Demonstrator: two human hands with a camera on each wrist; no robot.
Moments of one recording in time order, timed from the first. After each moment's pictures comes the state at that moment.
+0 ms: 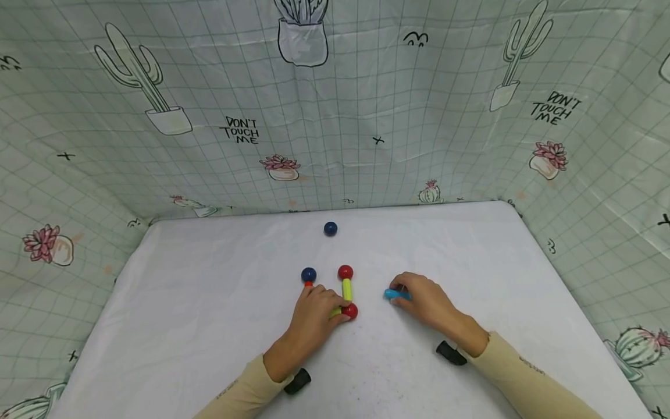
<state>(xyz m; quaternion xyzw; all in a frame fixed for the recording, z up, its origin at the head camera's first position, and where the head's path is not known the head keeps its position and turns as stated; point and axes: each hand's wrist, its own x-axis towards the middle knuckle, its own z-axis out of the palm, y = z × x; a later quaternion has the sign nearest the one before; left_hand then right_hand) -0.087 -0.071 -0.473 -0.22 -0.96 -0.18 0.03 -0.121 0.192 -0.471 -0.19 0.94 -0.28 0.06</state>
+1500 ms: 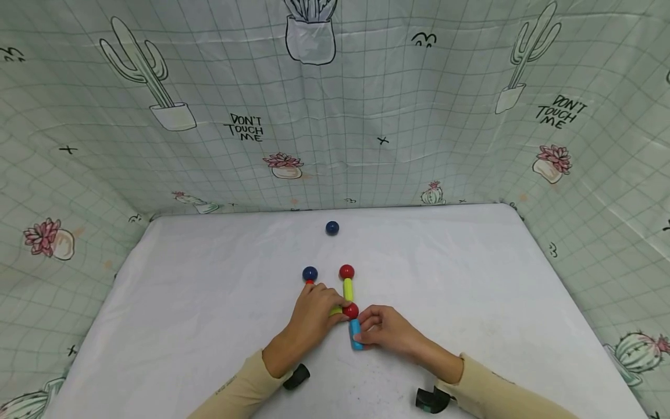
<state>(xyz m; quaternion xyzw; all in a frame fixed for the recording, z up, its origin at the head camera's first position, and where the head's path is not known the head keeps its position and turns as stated) -0.091 -0.078 -0.474 -0.25 -0.95 -0.20 0.04 -0.079 0.134 -0.483 -0.09 0.73 -0.60 0.30</state>
